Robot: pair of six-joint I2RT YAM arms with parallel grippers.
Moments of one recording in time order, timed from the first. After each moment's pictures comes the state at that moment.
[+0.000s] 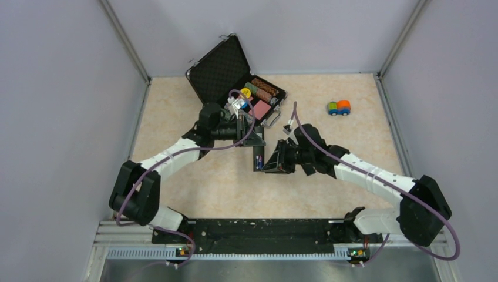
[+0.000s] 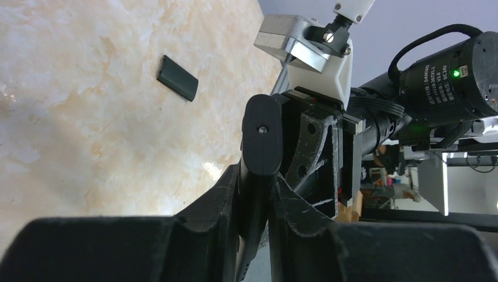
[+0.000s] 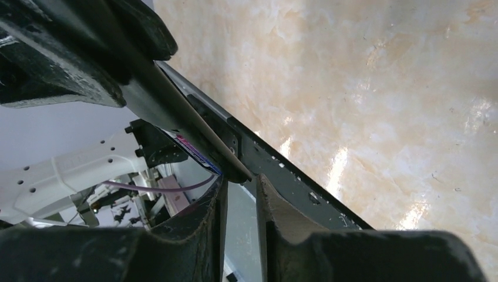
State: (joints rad) left arm -0.46 1.47 0.88 0.25 0.94 -0.83; right arm 0.72 1.26 0.79 -0.21 -0.46 1.01
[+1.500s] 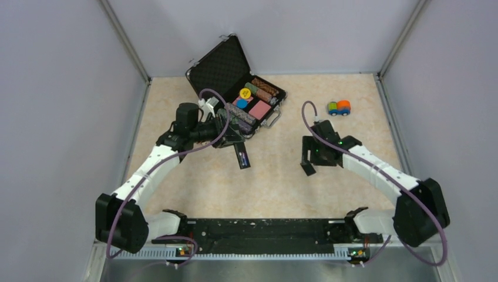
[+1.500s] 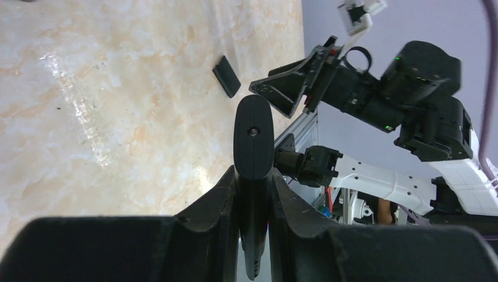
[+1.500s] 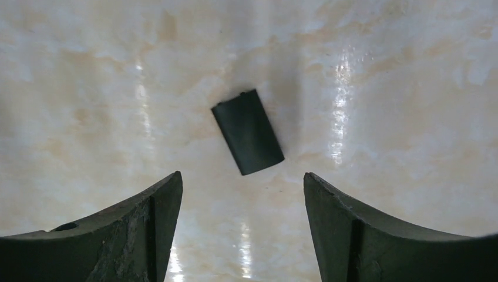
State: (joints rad) left arm -0.32 1.23 0.93 -0.25 0.74 -0.81; right arm 0.50 1.19 0.83 -0.61 0.14 0.54
